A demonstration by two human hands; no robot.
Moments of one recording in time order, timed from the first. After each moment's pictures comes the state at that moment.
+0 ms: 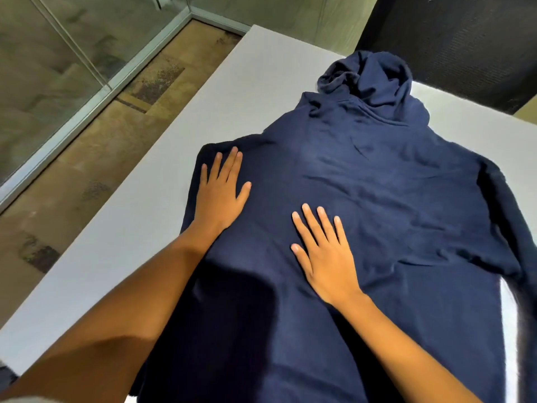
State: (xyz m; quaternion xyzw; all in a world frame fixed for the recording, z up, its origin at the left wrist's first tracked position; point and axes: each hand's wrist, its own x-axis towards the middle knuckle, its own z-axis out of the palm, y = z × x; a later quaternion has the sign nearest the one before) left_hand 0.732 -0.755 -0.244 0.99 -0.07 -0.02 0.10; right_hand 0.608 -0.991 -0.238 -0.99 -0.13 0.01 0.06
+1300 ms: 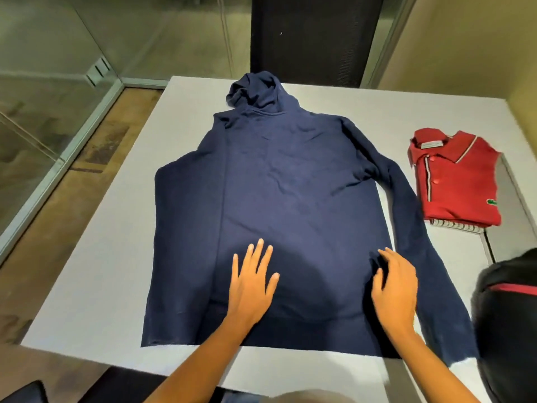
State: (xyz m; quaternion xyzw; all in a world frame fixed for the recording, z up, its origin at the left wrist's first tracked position) left_hand 0.416 -0.848 -0.212 0.96 -0.23 -0.08 0.11; right_hand 0.308 -1.111 -0.187 -0.89 0.31 -0.20 0.28
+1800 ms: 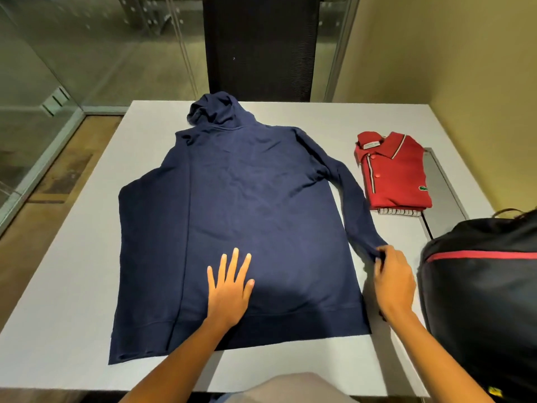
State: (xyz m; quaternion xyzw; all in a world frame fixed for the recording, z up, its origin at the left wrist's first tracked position) left_hand 0.399 -0.863 -0.211 0.96 -0.26 -0.13 0.05; right_hand 0.264 -1.152 -0.144 -0.86 0.42 -0.17 0.21
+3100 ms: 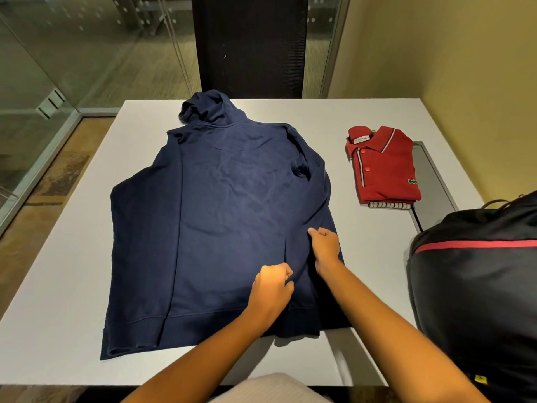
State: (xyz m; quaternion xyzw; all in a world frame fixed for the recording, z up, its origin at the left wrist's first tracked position) left_hand 0.350 -0.957 -0.148 0.91 -0.24 -0.21 0.25; right_hand 0.363 -1.109 -0.157 -0.57 0.53 -0.10 0.62
